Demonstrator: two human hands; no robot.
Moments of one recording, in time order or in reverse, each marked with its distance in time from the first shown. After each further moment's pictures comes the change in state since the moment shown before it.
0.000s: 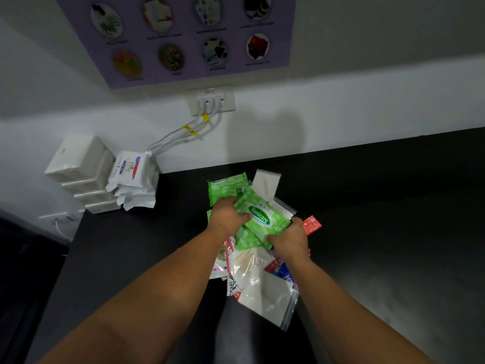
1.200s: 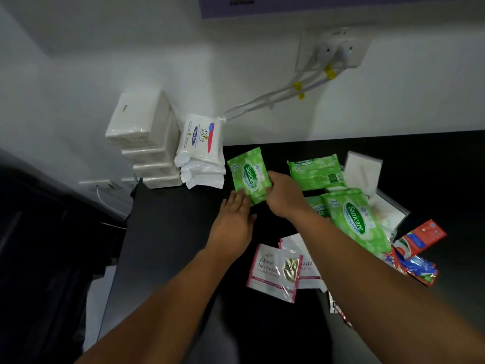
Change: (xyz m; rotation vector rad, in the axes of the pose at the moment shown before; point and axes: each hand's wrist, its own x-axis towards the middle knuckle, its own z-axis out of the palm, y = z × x) left_hand -0.001 -0.194 -0.084 0.308 0.111 0.289; right_hand 0.025 -0.109 0.225 -0.490 -0.248 -0.527
